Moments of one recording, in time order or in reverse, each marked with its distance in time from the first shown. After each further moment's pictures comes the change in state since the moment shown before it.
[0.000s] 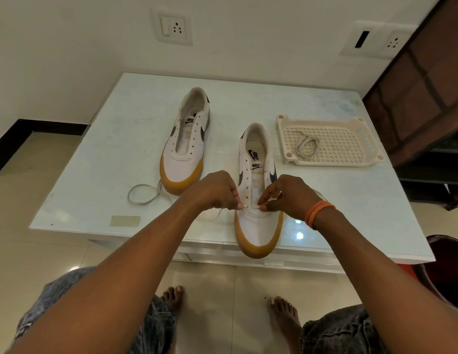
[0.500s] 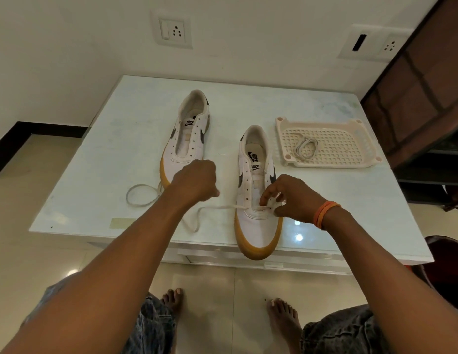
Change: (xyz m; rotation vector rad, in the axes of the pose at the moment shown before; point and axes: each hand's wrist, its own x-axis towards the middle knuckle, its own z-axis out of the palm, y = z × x) left_hand 0.001 -0.022 -0.022 0.303 0.275 -0.042; right_hand -0.005 0.002 -0.009 -0.124 -0.058 -0.107
